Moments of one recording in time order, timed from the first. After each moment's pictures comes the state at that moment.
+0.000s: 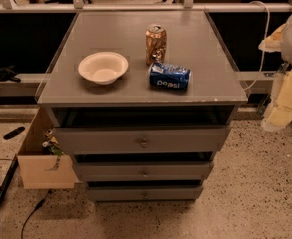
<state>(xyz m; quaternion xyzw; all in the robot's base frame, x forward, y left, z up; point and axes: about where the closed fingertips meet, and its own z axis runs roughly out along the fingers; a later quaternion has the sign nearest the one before) 0.438 -0.217 0.976 -0.60 0.78 -0.03 0.16</state>
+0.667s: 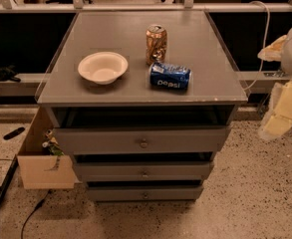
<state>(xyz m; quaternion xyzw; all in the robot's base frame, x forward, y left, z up) 0.434 -0.215 0.961 -0.60 0.78 -0.01 0.18</state>
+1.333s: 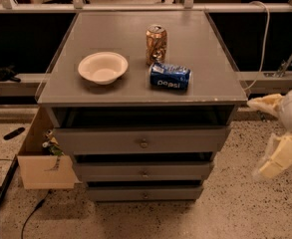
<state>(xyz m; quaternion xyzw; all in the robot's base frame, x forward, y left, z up) 0.413 -0.224 0.861 -0.58 0.76 0.13 0.24</state>
